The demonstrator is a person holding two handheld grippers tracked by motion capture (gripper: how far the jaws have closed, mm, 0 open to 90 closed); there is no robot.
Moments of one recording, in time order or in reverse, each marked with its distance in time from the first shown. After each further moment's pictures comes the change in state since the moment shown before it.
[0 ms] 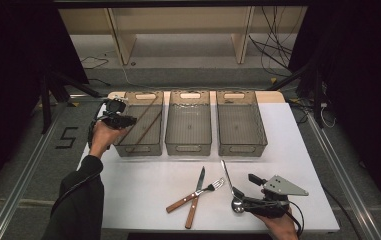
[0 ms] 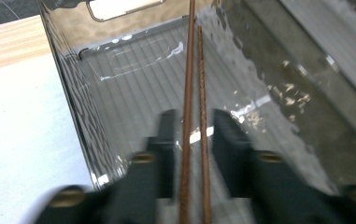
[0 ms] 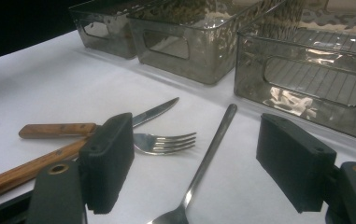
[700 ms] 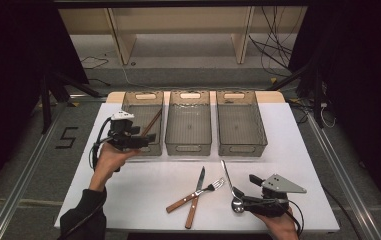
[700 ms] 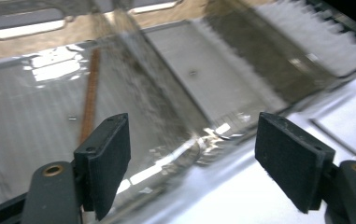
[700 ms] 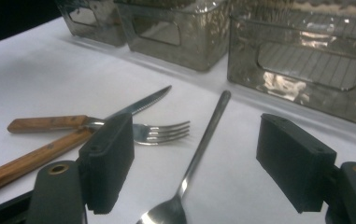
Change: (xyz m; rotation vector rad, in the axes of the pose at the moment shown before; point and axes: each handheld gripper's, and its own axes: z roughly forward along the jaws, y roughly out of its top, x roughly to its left) left arm -0.074 -0.048 -0.054 -0.185 -0.222 0.009; right arm 0.001 0.004 0.001 0.067 -0.037 0.025
